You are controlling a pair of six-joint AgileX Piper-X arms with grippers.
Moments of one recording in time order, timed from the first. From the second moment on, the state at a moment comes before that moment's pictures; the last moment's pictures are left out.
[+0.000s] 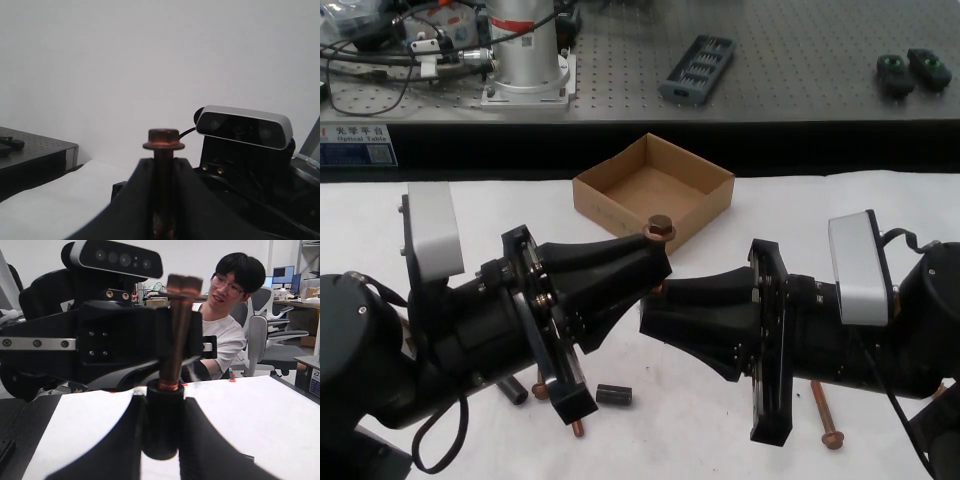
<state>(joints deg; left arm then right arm) -30.8 89.6 -21.7 -81.6 38.8 -21.9 38.3 93.6 -24.7 -74.0 -47.6 12.4</state>
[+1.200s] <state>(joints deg) -29.5 90.2 -21.5 -87.6 40.1 -28.9 37.7 93.6 -24.7 -74.8 -48.6 12.2</state>
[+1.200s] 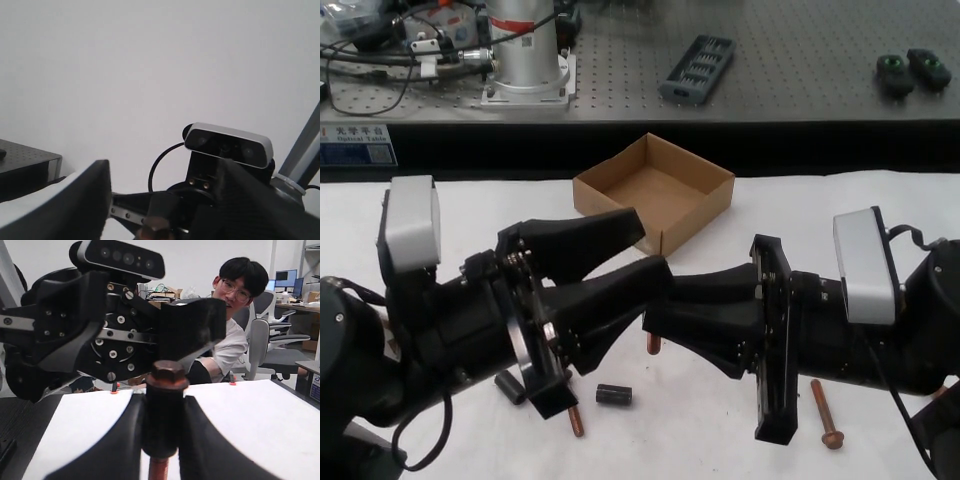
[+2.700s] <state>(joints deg) -26.7 50.9 -7.3 -35.1 4.8 -18.0 32.9 63.1 -45.8 8.2 -4.6 6.7</state>
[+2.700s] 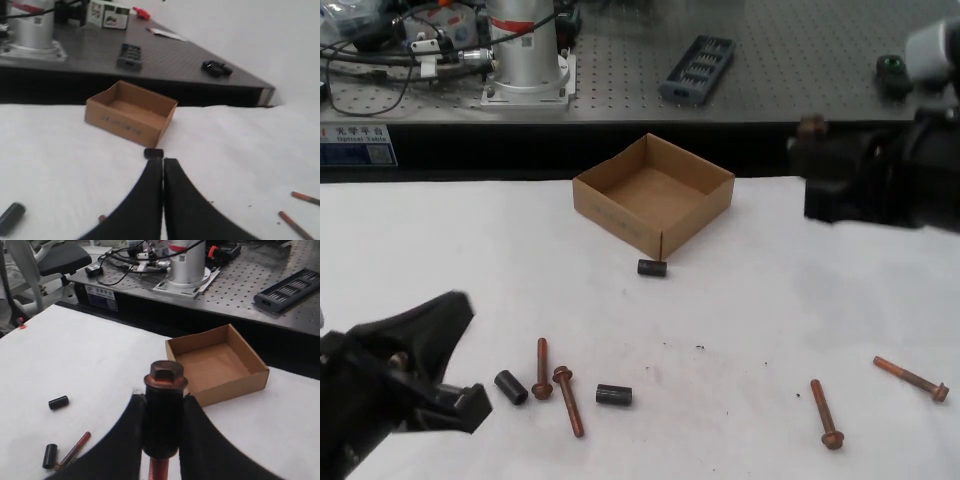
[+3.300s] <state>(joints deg) -26.7 44.5 -8.2 -7.8 -3.2 -13.5 30.7 98.0 -79.4 26.2 -5.9 0.5</state>
